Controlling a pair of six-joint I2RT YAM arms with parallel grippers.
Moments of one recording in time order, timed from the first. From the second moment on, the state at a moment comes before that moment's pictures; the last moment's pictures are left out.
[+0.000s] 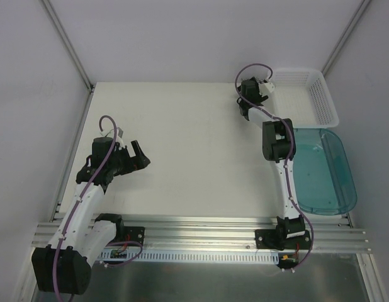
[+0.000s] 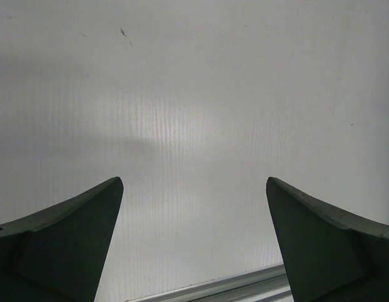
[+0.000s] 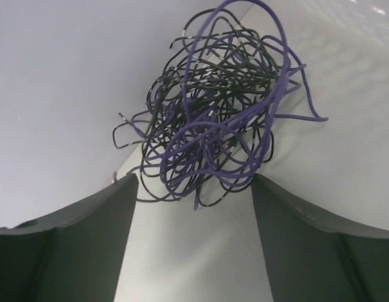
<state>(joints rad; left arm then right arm) -0.05 0.85 0.62 -0.52 0.24 -0.41 0.22 2.60 2.04 0.19 0.57 0.88</state>
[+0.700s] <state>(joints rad) -0.05 0.84 0.62 -0.52 0.24 -0.41 0.22 2.51 1.83 0.24 0.53 0.96</state>
